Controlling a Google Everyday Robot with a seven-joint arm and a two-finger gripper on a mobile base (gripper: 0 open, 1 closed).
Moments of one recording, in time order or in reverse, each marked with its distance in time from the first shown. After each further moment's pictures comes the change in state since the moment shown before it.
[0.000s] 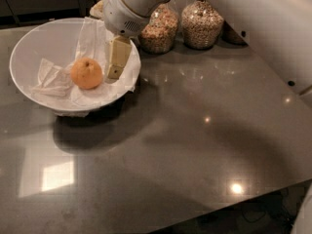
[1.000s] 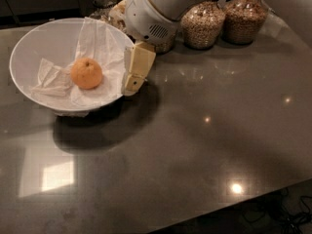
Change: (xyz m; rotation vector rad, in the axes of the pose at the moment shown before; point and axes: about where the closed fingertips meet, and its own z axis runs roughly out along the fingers) arm 0.000 0.057 -0.057 0.030 0.027 0.070
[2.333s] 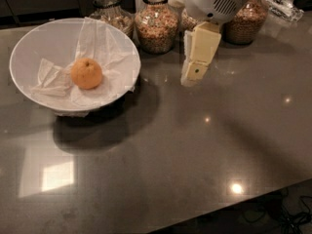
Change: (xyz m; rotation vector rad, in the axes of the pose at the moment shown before) arm 0.073 0.021 -0.102 0.015 0.277 0.112
